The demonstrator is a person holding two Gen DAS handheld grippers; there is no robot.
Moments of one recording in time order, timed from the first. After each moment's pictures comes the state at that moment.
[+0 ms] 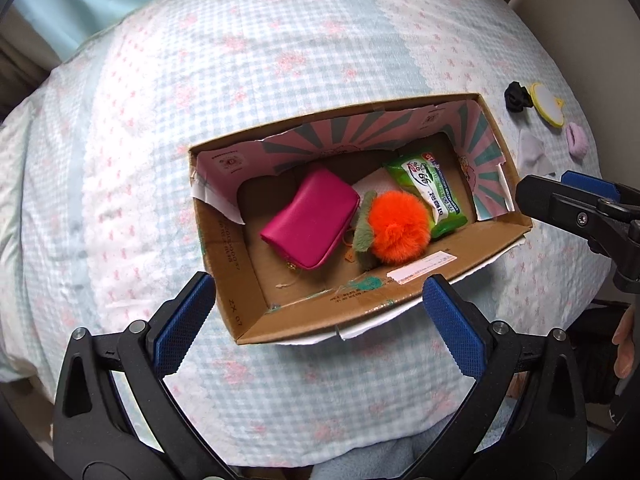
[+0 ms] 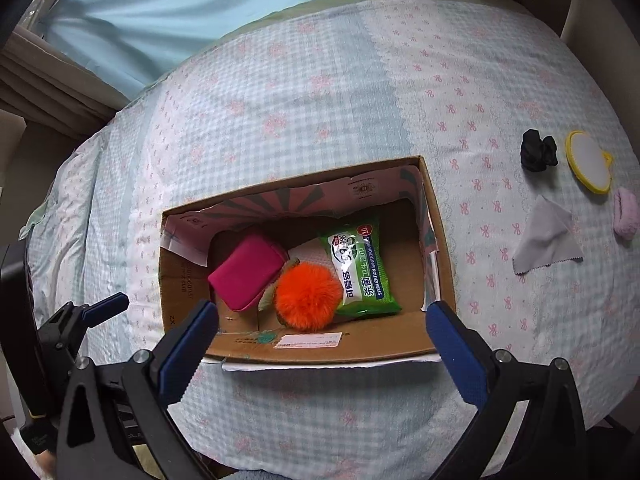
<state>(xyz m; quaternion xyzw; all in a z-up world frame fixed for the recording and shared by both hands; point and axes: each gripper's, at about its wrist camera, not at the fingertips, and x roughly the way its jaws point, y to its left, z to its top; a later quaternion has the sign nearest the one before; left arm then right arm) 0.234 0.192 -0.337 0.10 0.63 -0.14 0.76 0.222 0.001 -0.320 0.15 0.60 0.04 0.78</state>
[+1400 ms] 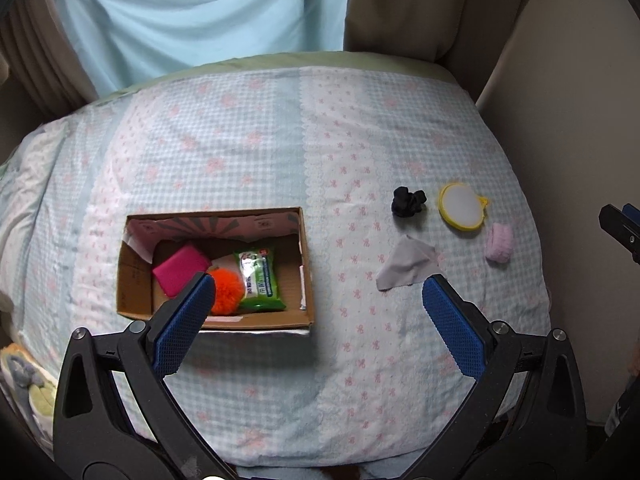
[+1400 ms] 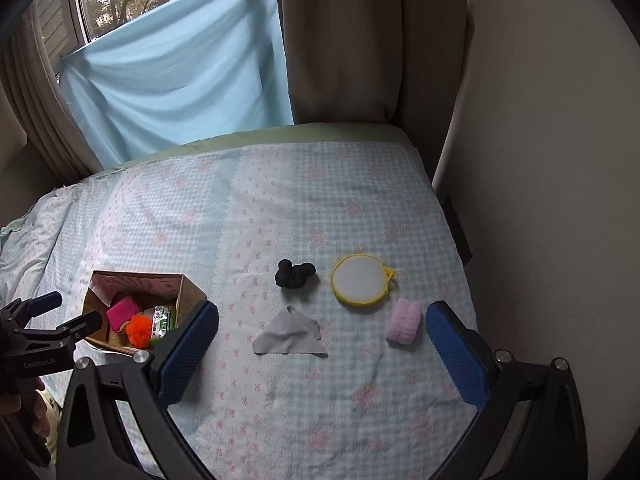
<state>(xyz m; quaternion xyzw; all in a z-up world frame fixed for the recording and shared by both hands) 0.167 -0.057 -0.206 0.03 0.52 -0.06 0.85 0.140 -0.308 -0.183 0.05 0.45 -0.01 0.89</state>
